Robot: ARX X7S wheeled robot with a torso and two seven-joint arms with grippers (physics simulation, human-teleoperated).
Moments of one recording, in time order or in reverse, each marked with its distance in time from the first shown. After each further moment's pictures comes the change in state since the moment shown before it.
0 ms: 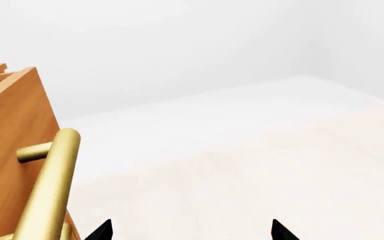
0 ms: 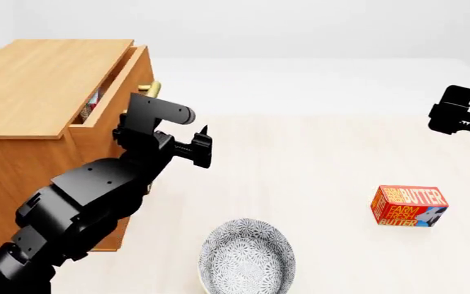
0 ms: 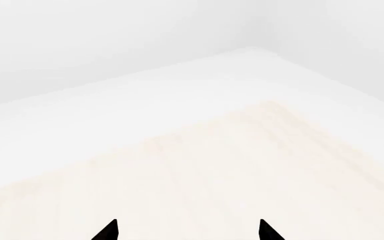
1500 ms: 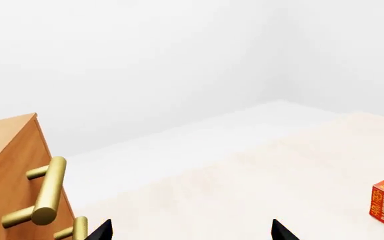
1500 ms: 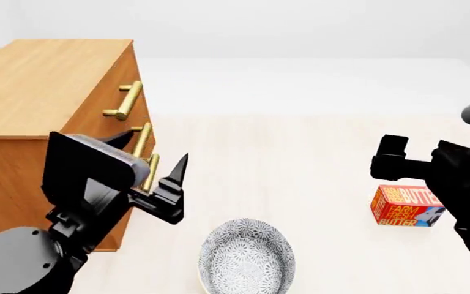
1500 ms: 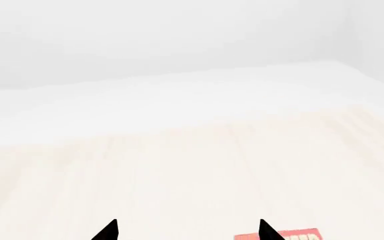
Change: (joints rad) left arm 0.276 -0.445 -0.143 0.760 -0.221 0.017 -0.207; right arm -0.213 0.049 -0.031 -0.334 -0.163 -0.219 -0.063
